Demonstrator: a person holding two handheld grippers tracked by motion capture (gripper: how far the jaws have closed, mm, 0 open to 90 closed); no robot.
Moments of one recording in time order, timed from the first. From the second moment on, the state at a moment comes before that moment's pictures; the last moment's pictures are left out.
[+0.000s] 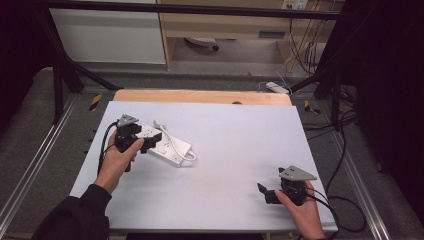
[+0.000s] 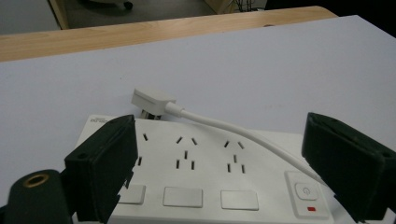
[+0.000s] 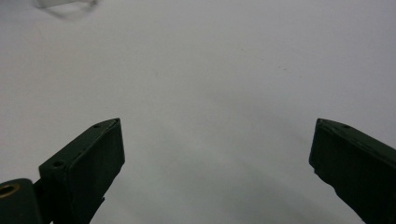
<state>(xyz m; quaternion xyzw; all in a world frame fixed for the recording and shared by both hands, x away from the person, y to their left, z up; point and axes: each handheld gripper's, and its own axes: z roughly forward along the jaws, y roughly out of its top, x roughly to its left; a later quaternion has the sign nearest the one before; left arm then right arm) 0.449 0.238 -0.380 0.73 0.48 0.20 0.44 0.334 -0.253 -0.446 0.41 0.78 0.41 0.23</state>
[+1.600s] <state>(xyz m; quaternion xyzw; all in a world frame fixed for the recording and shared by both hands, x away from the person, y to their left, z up) 0.351 0.275 -0.341 0.73 0.44 0.21 0.48 0.334 -0.253 -0.447 0.41 0.78 0.41 0.23</state>
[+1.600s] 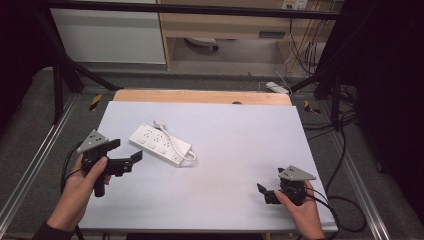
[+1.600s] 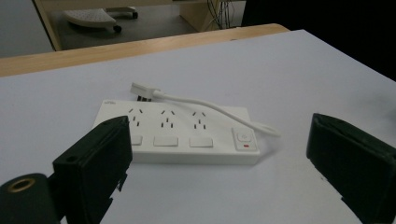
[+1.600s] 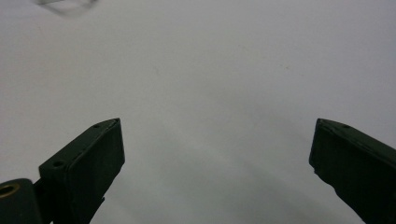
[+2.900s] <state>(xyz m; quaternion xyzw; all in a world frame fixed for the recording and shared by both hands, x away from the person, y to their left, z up) 0.300 0.300 -0.403 0.72 0.46 0.19 0.48 0.335 -0.252 -0.448 0.41 0.78 0.41 0.23</state>
